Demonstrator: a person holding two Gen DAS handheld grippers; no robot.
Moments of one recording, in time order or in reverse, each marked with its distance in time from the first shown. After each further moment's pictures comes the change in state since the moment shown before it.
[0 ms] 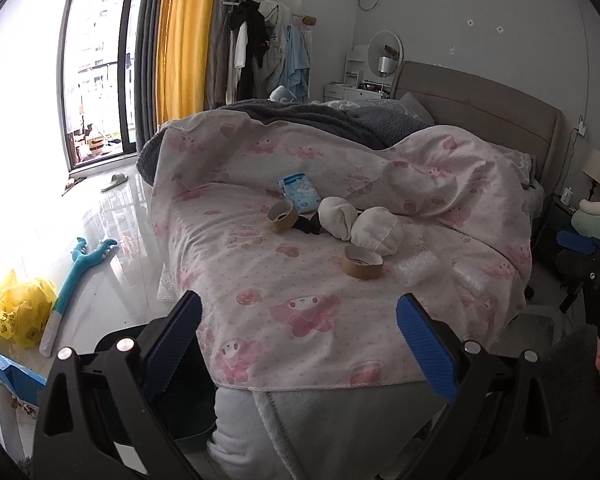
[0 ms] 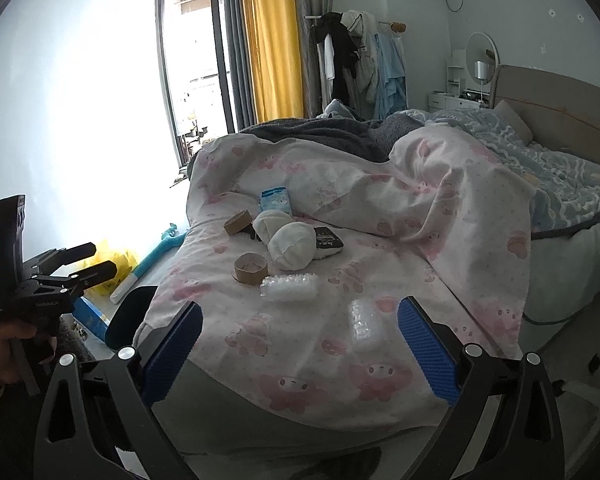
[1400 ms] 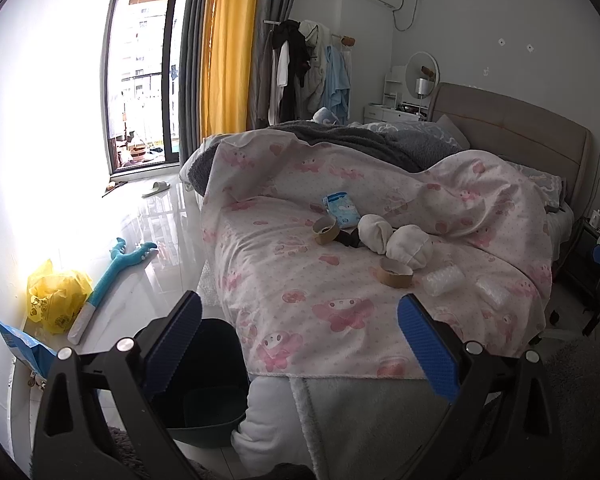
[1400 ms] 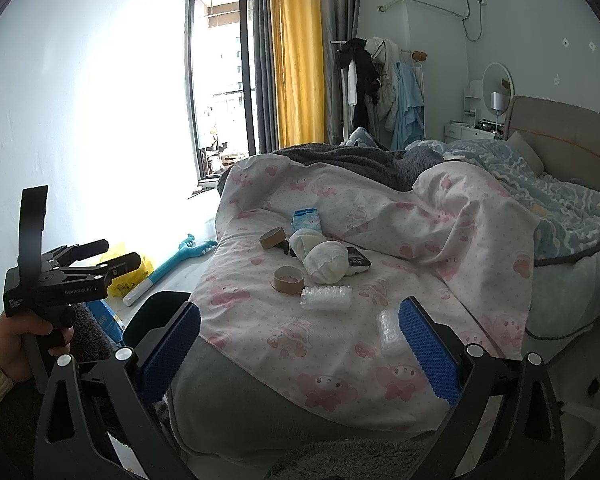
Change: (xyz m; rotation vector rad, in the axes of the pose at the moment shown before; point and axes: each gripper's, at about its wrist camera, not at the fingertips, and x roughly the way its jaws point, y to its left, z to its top) left arm -0.043 0.014 -0.016 -0.054 -0.090 0.153; right arm -0.043 0.049 -0.005 -0.090 -0.105 0.035
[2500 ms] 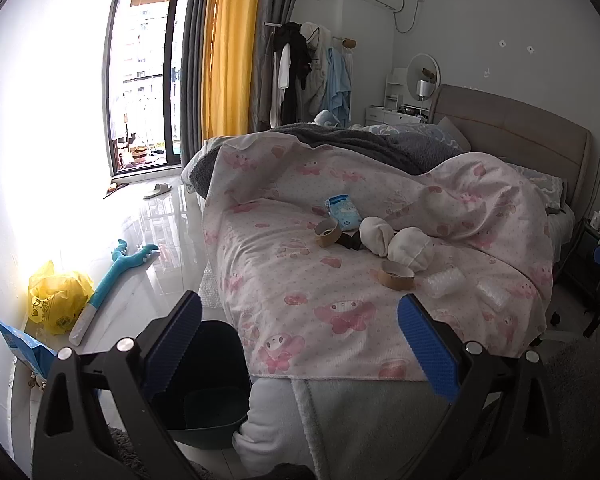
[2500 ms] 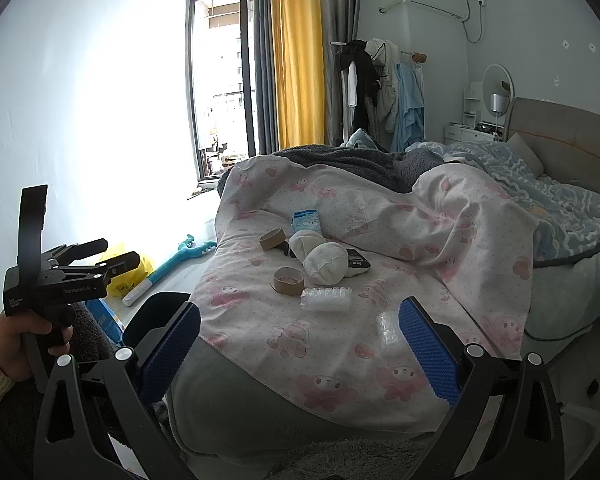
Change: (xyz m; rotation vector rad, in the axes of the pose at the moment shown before) left arm -0.001 0.004 0.004 -0.002 -0.003 0.002; right arm -0.001 0.000 0.000 -0.005 -0.003 -0.002
